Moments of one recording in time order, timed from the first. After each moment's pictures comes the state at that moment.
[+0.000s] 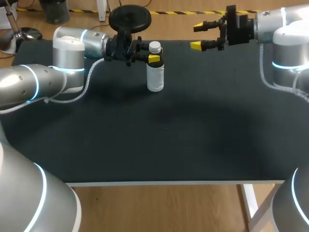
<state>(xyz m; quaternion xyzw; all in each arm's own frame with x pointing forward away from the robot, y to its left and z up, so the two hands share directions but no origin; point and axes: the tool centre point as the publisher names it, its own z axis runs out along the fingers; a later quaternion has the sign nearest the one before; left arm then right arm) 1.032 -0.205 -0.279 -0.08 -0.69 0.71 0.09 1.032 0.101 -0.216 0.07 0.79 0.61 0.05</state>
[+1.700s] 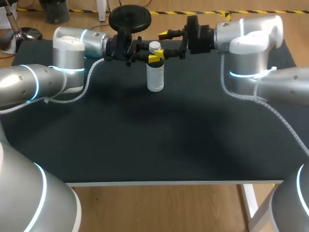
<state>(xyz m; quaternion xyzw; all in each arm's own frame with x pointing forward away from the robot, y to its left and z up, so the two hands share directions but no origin) 1.032 -0.205 -0.279 -0.08 -0.69 0.71 0.09 1.026 0.215 -0.243 0.07 0.78 0.62 0.05</state>
